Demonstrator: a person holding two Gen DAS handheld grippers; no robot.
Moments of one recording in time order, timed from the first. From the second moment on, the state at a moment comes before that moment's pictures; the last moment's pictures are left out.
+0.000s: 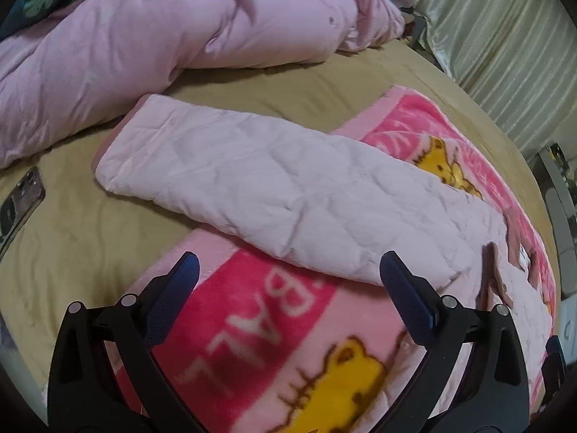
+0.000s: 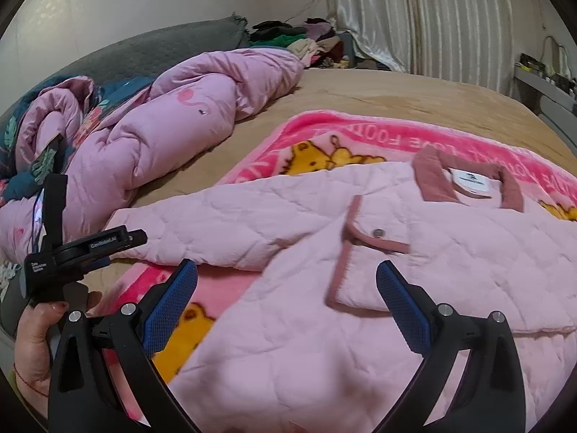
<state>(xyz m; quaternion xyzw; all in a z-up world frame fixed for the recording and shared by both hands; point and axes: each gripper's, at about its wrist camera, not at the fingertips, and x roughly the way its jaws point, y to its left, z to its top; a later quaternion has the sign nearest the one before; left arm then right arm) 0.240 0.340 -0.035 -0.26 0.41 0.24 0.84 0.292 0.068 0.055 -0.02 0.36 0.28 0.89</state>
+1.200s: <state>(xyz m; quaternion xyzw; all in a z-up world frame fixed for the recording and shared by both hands) 0.227 0.452 -0.113 -0.45 0.32 0.27 0.79 0.305 0.124 0.014 -0.07 0.41 0.31 0.86</state>
